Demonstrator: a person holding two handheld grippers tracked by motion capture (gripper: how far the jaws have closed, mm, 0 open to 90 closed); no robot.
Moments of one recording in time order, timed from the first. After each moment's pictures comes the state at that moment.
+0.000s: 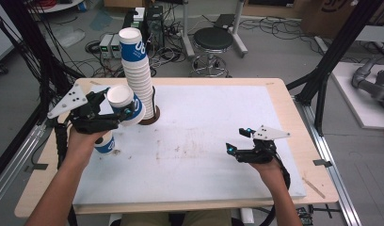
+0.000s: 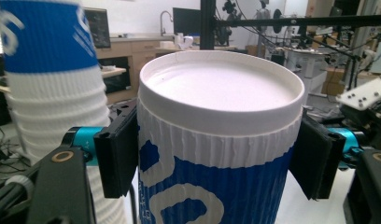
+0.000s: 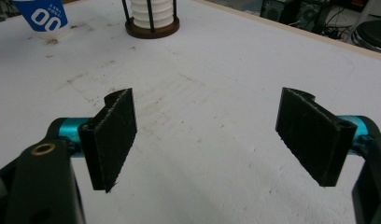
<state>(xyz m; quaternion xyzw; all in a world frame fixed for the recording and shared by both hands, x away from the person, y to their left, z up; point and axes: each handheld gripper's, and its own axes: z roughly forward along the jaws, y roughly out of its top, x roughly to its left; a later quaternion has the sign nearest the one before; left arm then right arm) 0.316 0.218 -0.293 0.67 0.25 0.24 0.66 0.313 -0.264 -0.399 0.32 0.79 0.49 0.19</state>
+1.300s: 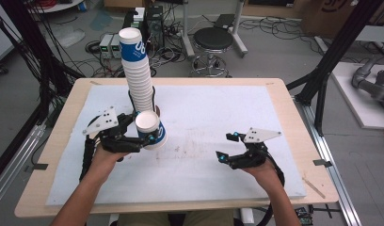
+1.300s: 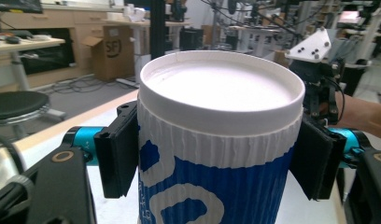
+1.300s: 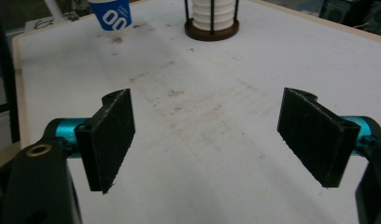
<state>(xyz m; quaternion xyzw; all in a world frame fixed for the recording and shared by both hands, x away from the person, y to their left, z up) 0.308 0.173 -0.347 0.71 0.20 0.14 0.66 0.308 -0.242 -0.396 0.25 0.81 0.51 0.11</state>
